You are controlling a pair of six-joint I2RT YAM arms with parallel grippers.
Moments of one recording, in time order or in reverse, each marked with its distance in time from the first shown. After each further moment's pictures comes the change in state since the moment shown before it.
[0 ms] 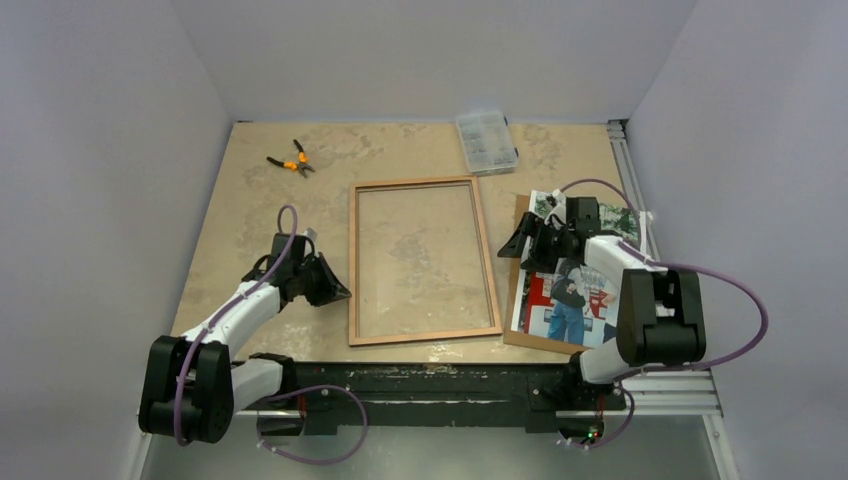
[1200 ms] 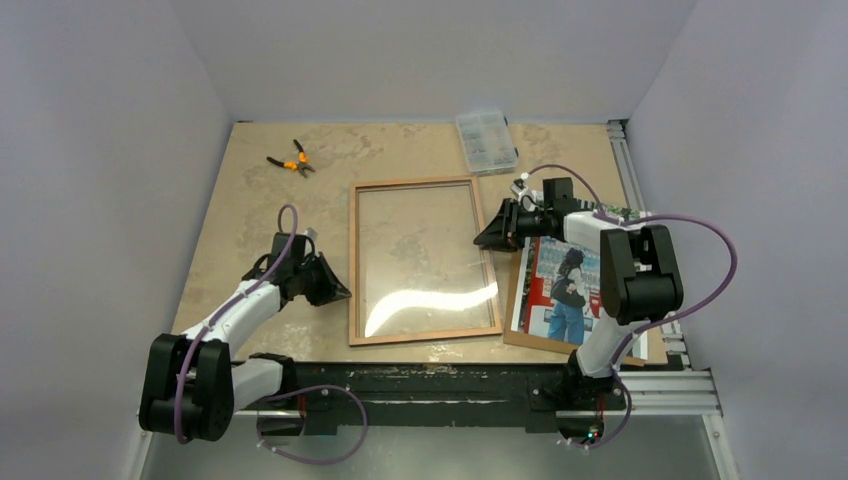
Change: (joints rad) left arm 0.000 0.010 0.006 -0.004 0.001 0.001; right arm 0.084 0.288 0.195 0.141 -0.453 0.124
